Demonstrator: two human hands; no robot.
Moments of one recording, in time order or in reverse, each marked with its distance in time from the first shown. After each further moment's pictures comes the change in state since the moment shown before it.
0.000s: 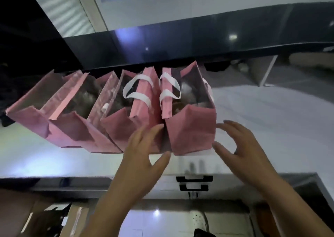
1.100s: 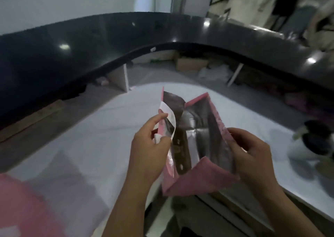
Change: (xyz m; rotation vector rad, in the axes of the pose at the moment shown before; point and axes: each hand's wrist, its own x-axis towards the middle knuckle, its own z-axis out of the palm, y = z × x) left_hand 0.133 0.133 0.108 -0.676 -0.624 0.372; right_hand -0.089 0.010 -0.052 0.159 1.029 0.663
